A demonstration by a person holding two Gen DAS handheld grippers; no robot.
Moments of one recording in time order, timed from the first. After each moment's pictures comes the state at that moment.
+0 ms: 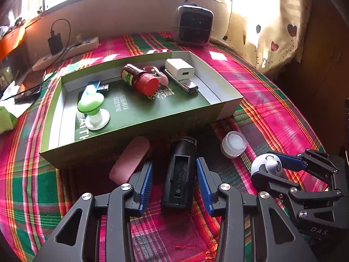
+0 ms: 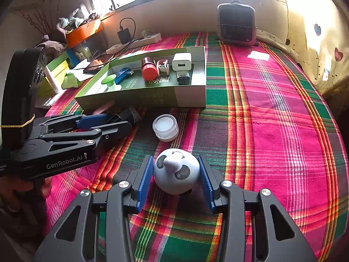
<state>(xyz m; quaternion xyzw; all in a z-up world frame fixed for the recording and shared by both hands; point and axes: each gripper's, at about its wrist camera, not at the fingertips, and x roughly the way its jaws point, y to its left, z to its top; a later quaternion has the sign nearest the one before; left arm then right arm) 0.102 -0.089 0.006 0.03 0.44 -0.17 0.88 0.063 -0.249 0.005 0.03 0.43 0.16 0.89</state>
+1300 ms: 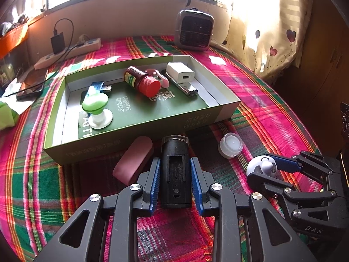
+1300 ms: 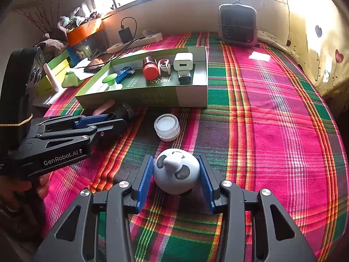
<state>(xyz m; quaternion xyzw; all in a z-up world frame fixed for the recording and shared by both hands) 0.096 -0.084 0.013 0.02 0.43 -0.18 0.88 0.062 -0.246 0.005 0.03 0.43 0.17 0.89</state>
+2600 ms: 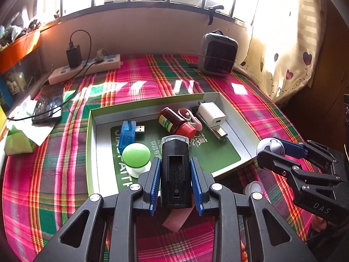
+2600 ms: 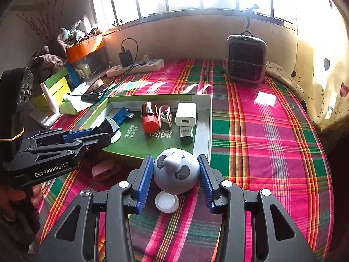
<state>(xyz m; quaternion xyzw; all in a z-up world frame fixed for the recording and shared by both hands) 0.150 -0.051 0.049 0.00 0.42 -0.14 0.90 0.125 -0.233 0.051 0.01 0.38 0.16 0.91</state>
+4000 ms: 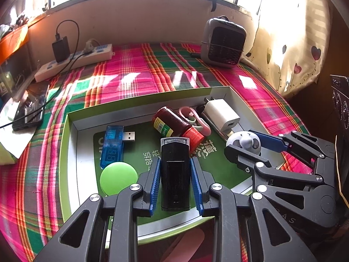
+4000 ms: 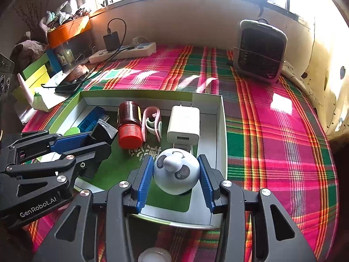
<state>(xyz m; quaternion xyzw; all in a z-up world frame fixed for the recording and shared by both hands) 0.193 -0.068 0.021 0.01 0.44 -0.14 0.89 0.191 -0.203 0.017 -0.03 0.42 0.14 0.90</state>
